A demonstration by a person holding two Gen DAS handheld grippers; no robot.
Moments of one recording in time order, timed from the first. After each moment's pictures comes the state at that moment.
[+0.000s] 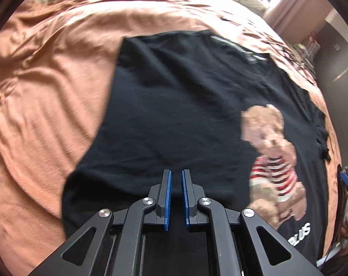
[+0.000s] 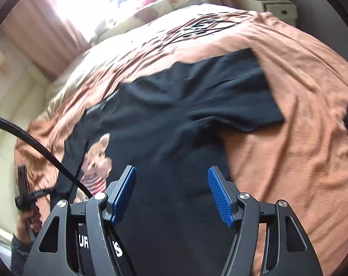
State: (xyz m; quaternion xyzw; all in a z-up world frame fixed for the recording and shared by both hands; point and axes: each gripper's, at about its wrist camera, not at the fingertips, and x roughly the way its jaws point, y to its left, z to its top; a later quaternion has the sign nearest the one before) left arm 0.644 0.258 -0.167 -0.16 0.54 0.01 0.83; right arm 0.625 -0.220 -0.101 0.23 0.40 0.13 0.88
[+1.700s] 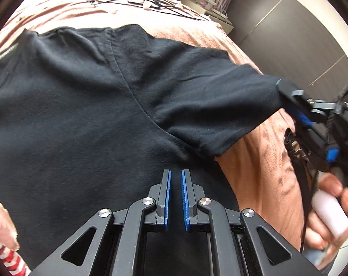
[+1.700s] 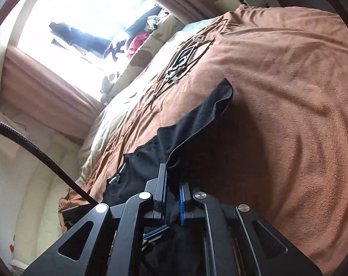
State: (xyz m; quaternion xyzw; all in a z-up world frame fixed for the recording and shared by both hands) left arm 0.769 -0.112 -0.194 -0.11 0.53 -0.23 0.81; right arm 0.668 -0.302 -0.119 0.40 0.31 0.19 0.84
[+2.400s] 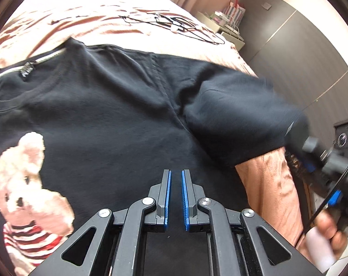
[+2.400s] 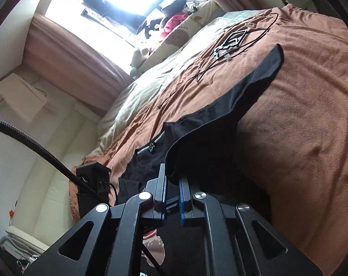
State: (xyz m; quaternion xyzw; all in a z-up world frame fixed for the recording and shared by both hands) left arm 0.741 -0.040 -0.150 -0.12 0.51 -0.19 0.83; right arm 0.682 -0.241 -0.117 0.33 0.33 0.28 0.84
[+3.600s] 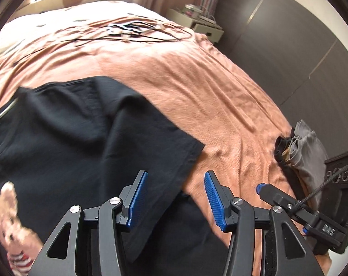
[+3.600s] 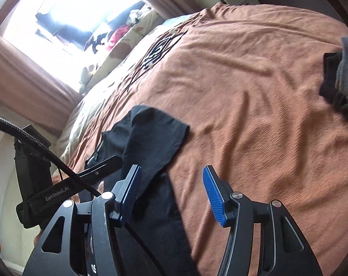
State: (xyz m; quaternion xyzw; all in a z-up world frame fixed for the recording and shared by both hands) left arm 0.776 -0.149 -0.134 -0.04 0.50 -0.23 0.83; right arm 0.655 -0.322 -0.143 0.37 0.35 0.11 0.85
